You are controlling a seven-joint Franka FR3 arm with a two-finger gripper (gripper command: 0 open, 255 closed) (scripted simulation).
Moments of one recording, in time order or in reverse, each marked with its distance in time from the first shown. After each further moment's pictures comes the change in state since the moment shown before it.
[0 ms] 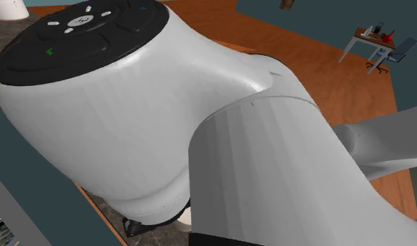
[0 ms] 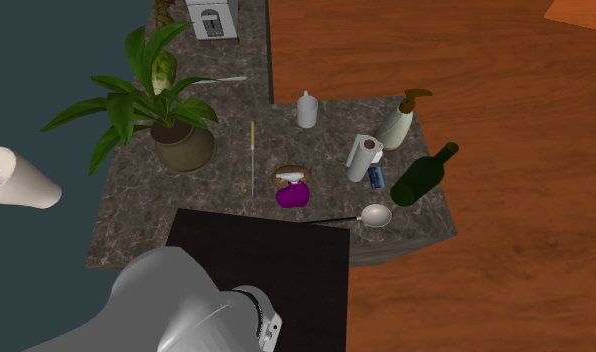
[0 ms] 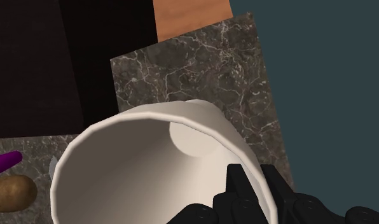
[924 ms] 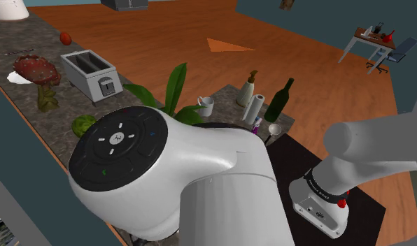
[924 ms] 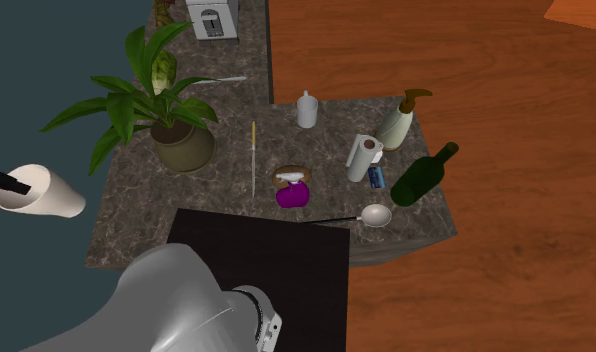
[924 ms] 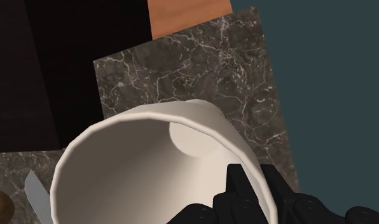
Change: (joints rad) arm -0.098 -0.094 0.118 -0.089 0.103 0.145 -0.058
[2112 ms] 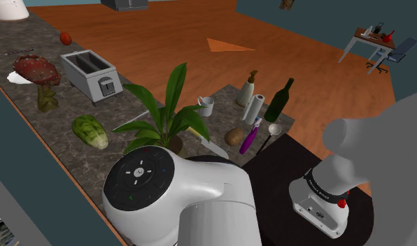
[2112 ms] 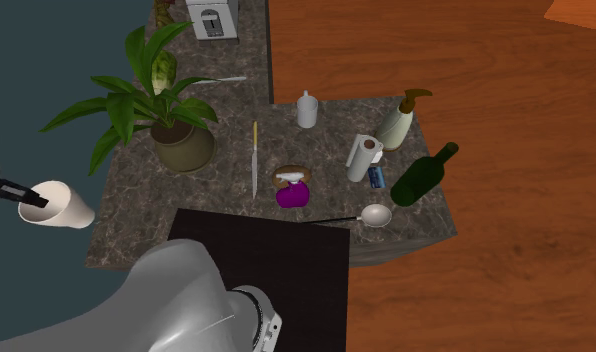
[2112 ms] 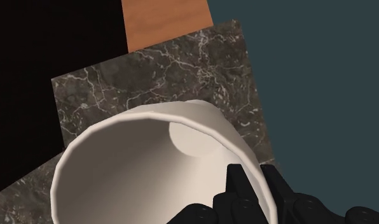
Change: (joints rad) arm -0.167 -0.020 0.217 -0.063 0.107 0.186 -0.054
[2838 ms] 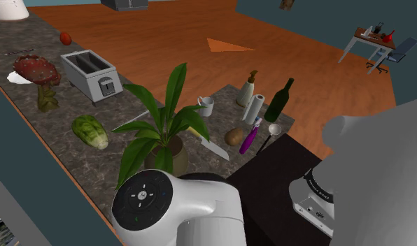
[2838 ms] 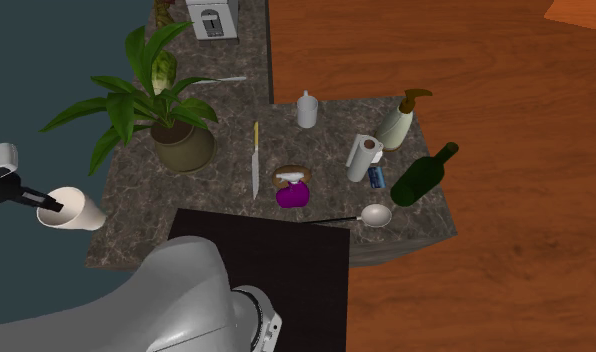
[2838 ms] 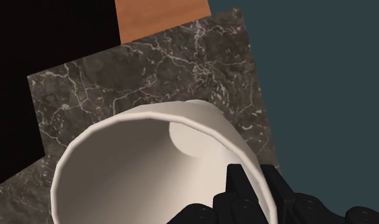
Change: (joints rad) arm -0.160 -0.034 0.189 -0.009 -0.016 0.117 0.016
